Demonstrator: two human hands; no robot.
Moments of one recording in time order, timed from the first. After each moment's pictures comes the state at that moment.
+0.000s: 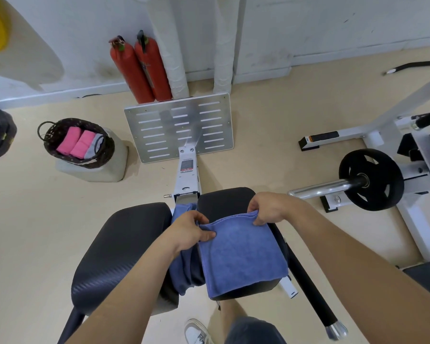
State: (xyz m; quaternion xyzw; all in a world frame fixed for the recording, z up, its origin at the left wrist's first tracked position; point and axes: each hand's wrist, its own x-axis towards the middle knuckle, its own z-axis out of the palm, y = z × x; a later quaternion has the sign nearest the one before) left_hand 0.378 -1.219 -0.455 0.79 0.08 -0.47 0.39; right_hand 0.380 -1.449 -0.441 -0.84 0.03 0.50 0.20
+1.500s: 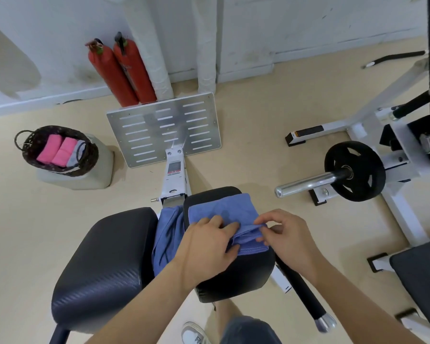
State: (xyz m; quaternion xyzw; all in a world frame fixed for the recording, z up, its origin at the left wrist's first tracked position) left_hand 0.334 -1.273 -0.437 0.90 -0.38 -0.18 0.10; right_hand 0.270 -1.456 -0.412 -0.81 0.24 0.10 0.53
